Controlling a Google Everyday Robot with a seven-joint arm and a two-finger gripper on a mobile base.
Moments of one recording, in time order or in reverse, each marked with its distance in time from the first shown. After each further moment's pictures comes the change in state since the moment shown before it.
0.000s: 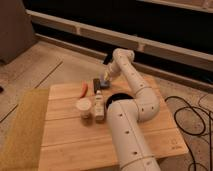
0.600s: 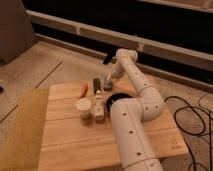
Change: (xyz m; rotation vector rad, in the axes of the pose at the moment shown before) arm 0.019 -0.019 -0.018 0.047 0.061 0.008
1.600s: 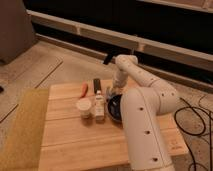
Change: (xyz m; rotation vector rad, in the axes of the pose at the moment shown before) arm 0.101 -0.048 0.002 0.144 0.224 0.116
